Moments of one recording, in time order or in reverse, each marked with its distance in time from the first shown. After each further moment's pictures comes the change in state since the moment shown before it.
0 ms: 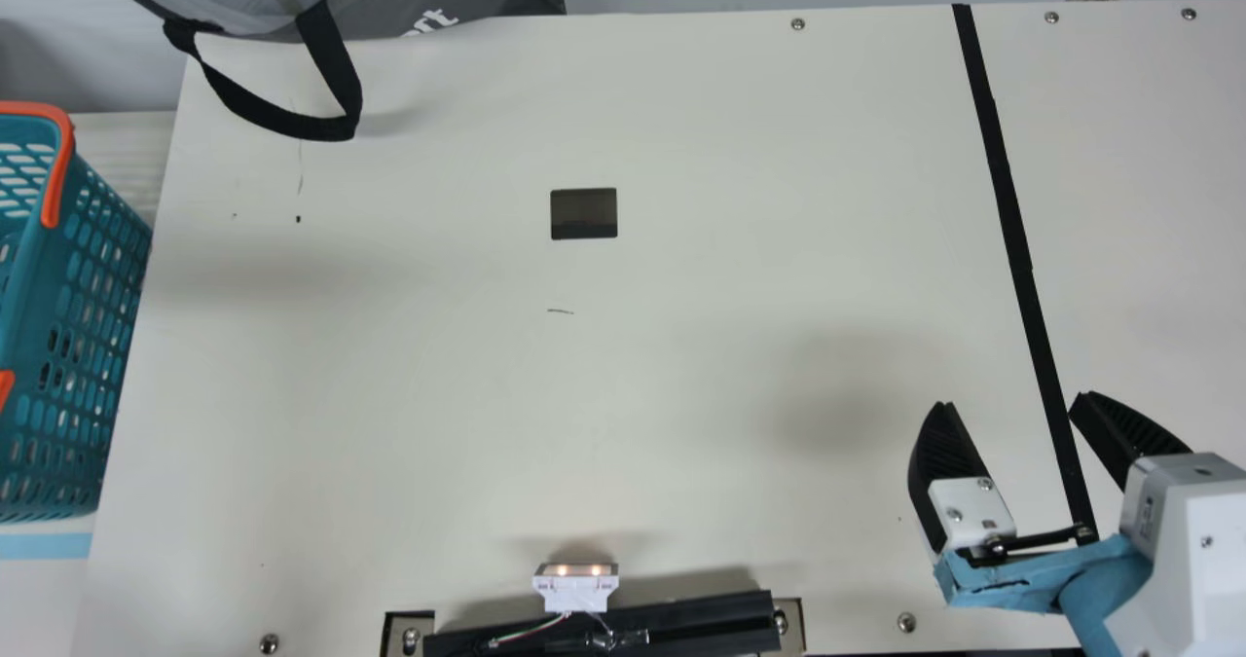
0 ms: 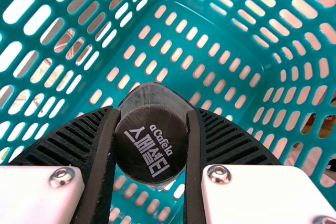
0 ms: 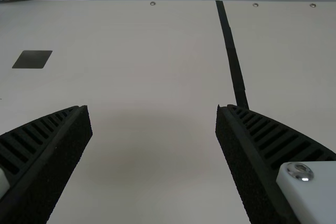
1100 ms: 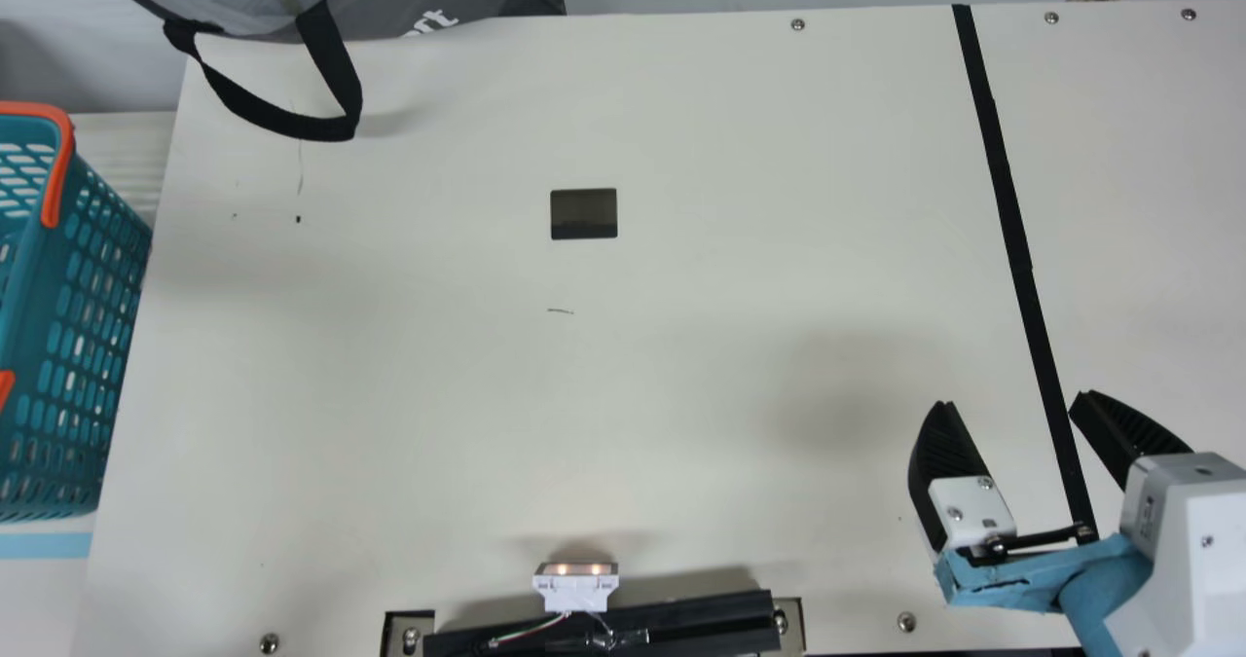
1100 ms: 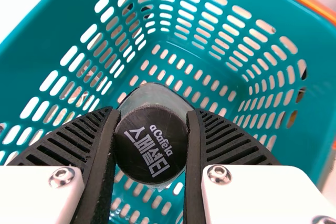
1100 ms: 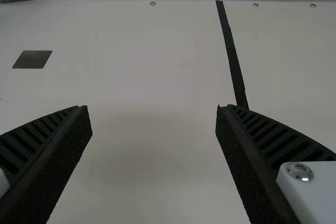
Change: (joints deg) left arm 0.3 -14.1 2.9 -0.7 3.2 3.0; right arm 0.0 0.0 0.0 0.0 -0.1 0.0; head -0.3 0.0
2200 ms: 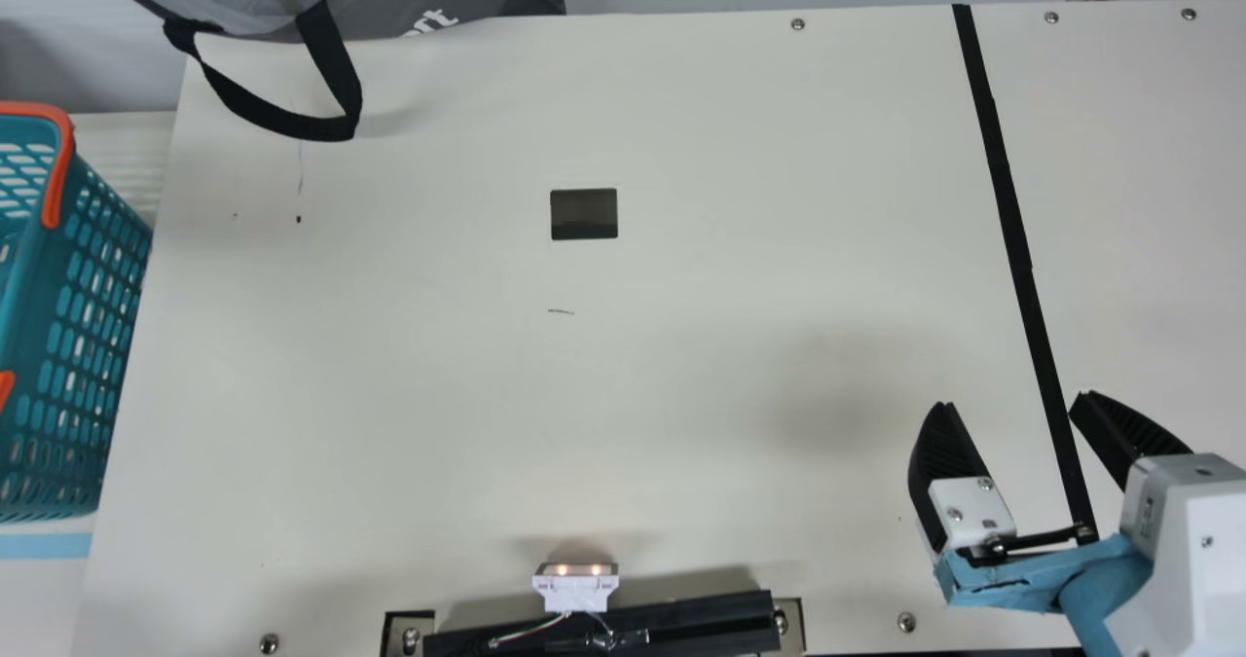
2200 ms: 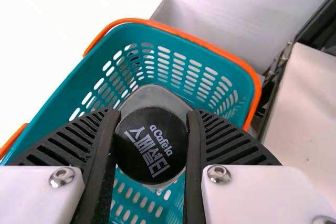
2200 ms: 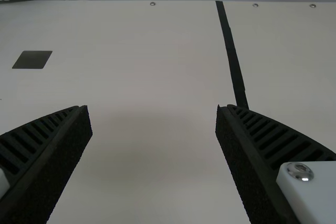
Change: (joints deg) left arm -1.7 -18.2 -1.7 1.5 9.0 -2.5; right arm 0.0 0.0 0.0 0.0 0.0 0.0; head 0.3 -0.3
